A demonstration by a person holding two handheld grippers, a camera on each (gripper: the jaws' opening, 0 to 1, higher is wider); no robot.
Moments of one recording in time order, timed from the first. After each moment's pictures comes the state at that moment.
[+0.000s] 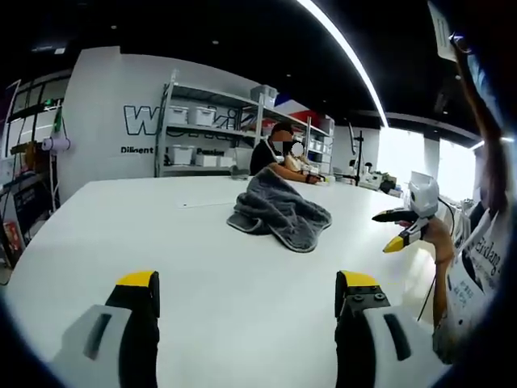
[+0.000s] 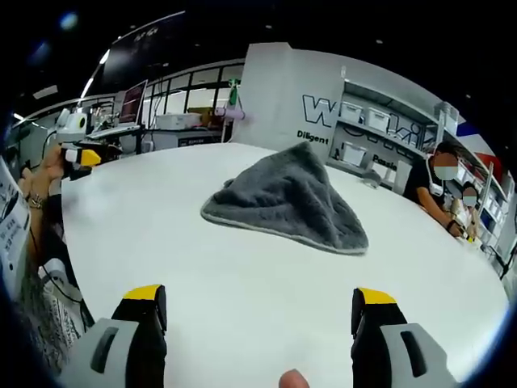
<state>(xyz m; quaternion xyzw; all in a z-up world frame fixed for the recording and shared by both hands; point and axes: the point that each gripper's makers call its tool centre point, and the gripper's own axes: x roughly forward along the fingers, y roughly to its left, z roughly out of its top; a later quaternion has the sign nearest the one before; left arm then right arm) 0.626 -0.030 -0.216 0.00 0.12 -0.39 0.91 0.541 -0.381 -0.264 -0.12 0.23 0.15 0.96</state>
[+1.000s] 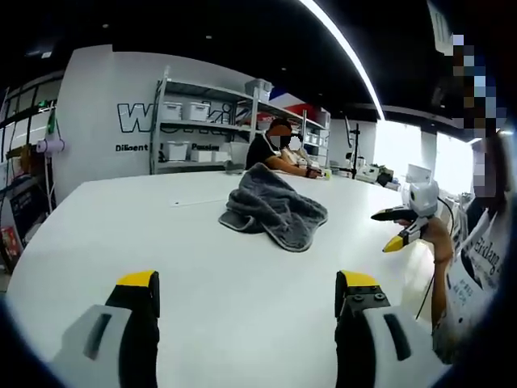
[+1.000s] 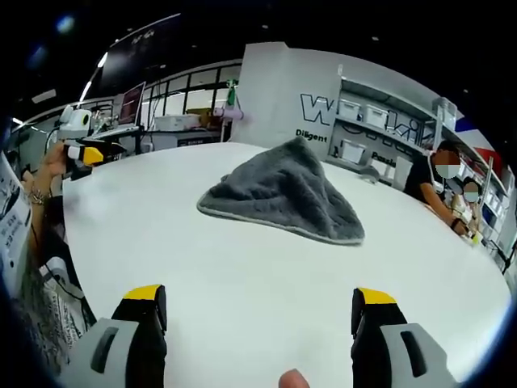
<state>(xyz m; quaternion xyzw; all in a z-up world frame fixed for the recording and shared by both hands) 0.629 -0.051 -0.215 0.02 0.14 -0.40 0.91 0.536 -0.396 -0.273 -0.11 0.23 0.15 0.96</state>
